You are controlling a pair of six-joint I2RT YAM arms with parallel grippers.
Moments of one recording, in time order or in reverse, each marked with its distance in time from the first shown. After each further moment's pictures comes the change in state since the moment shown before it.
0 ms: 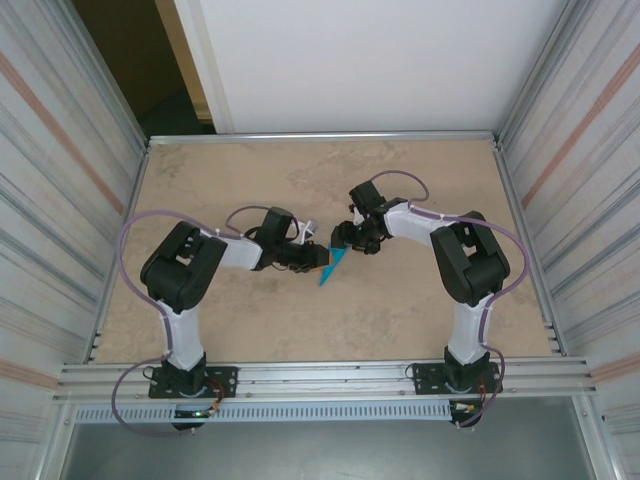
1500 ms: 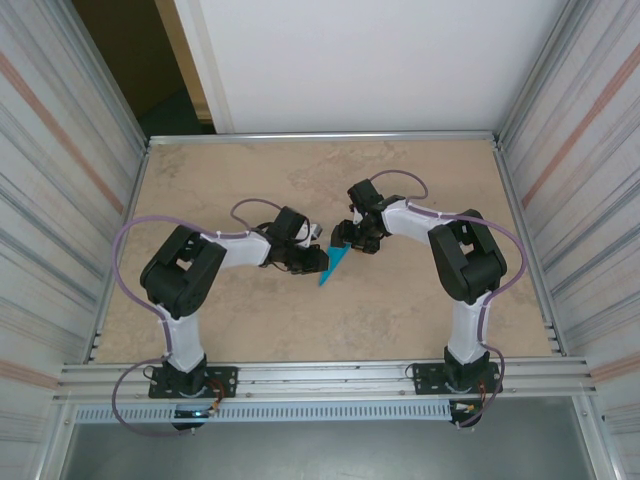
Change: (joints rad) left arm -0.074 -0.016 0.111 -0.338 -0.262 0.113; right arm 0.002 0.033 0.037 -0.043 0.009 0.034
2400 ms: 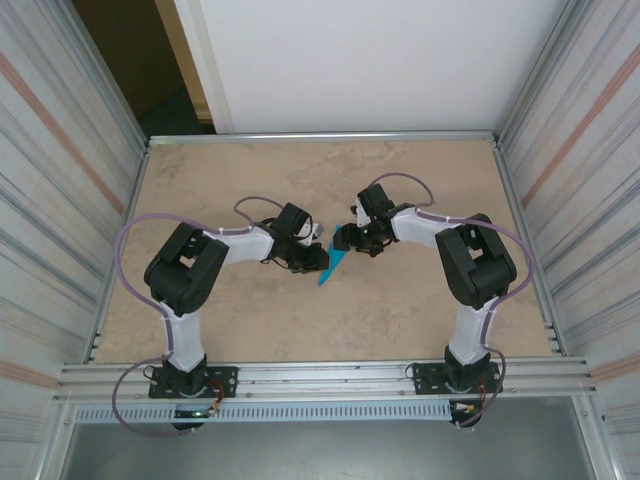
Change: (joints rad) left arm 0.000 0.031 0.066 -0.101 -0.004 0.000; right arm -0.034 -0.064 -0.129 0.153 -0.100 -0.129
